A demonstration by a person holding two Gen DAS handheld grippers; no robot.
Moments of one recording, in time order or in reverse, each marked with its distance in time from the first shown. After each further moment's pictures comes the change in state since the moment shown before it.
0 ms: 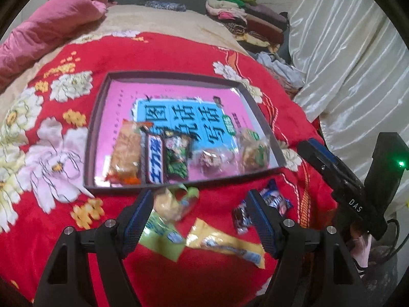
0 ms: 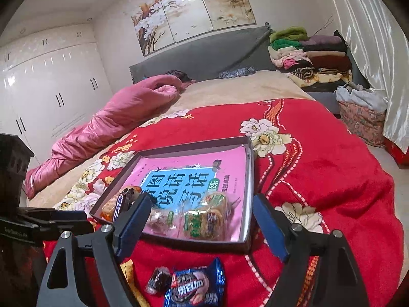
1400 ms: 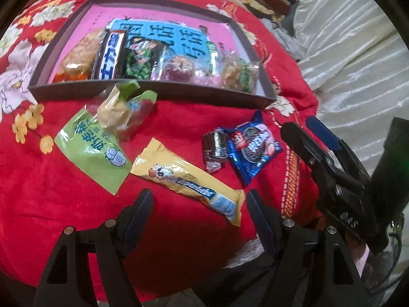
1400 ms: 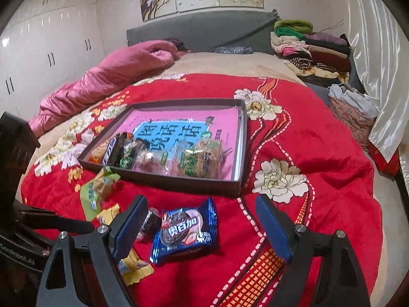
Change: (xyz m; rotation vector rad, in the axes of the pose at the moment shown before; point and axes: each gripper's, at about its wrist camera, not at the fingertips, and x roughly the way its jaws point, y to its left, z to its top) left arm 0.048 -0.023 -0.058 -0.121 0.239 -0.076; right arm -0.009 0.020 -0.040 -0.133 0.179 -0.117
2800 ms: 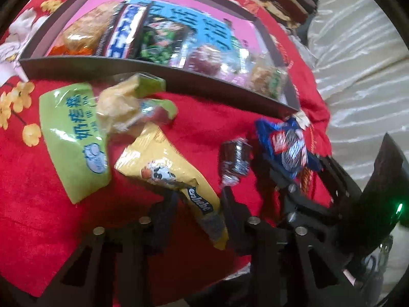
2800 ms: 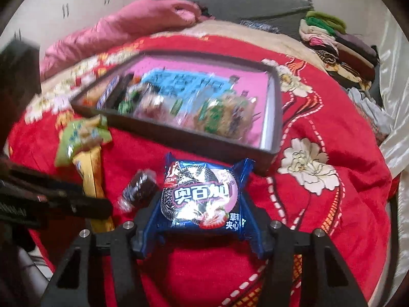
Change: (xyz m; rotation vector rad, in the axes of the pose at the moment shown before) left arm 0.026 0.017 0.007 -0.084 0.021 -0.034; right arm 0.047 0.019 -0.016 -0.159 0.169 0.009
